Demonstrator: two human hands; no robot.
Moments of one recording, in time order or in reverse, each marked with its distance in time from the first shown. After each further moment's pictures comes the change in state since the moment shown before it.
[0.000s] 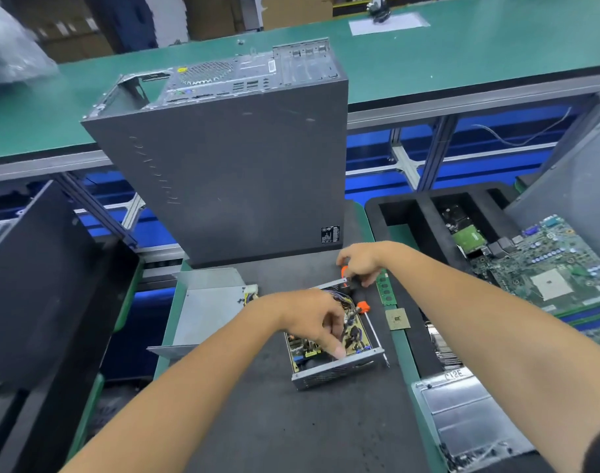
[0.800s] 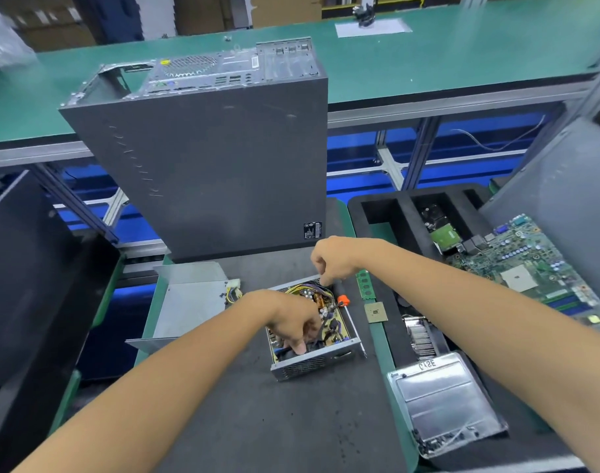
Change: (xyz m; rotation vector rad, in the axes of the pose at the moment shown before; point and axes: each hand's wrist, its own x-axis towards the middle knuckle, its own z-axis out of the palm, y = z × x) left_hand 0.017 0.006 0.010 0.137 -0.272 -0.123; right_hand -0.051 -0.025 0.001 -0.412 0.134 -0.280
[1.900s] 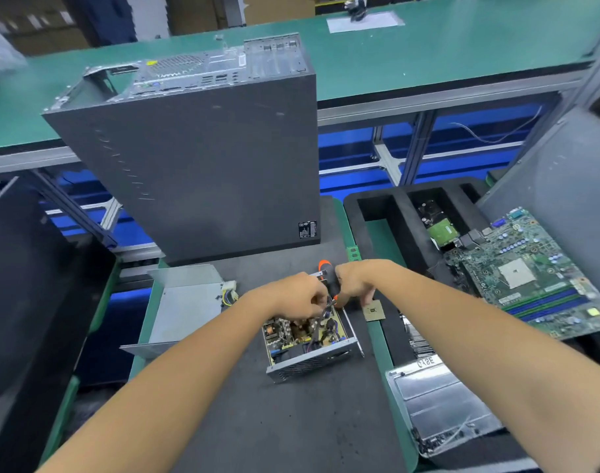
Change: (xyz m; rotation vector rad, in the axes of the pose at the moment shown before) left_hand 0.006 0.005 -0.011 -0.005 0.470 0.061; right_hand 0.012 0.037 0.049 0.173 -0.252 0.319
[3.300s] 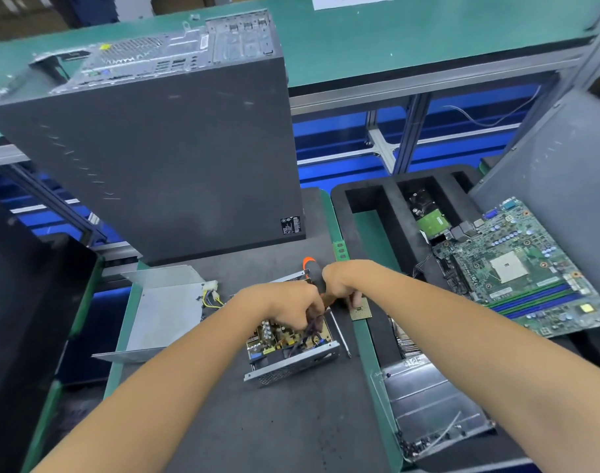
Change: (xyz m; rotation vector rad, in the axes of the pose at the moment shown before) left_hand 0.033 0.009 0.006 0.027 -0.268 0.038; right_hand 0.012 0.007 0.004 -0.022 -0.056 0.019
